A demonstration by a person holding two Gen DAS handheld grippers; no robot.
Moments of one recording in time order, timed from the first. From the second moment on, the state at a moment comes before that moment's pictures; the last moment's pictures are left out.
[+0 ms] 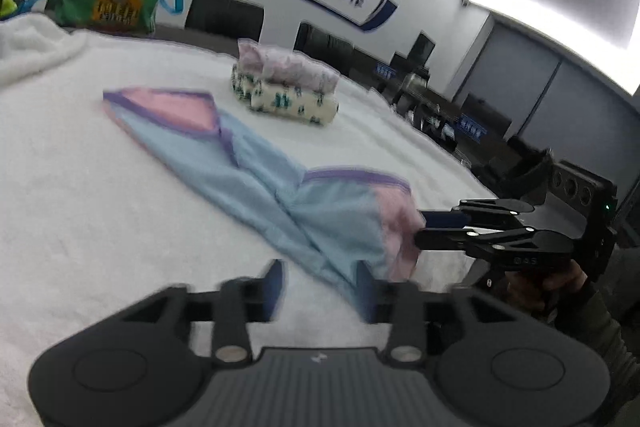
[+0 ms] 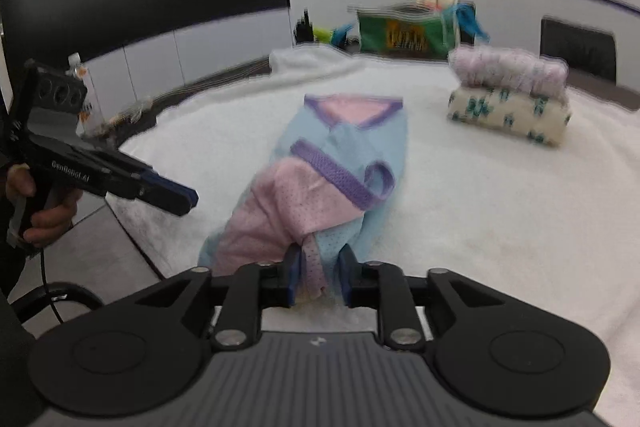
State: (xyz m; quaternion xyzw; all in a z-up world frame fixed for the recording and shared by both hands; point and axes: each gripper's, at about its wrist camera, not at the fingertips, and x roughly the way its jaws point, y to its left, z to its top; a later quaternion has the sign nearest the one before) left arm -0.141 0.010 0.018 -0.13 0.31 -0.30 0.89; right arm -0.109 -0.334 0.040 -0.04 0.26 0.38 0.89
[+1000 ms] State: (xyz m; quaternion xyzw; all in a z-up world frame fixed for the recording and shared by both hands) left arm -0.094 -0.018 0.015 -0.19 0.31 -0.27 0.89; right arm -0.054 -0.319 0.037 0.04 0.26 0.32 0.91
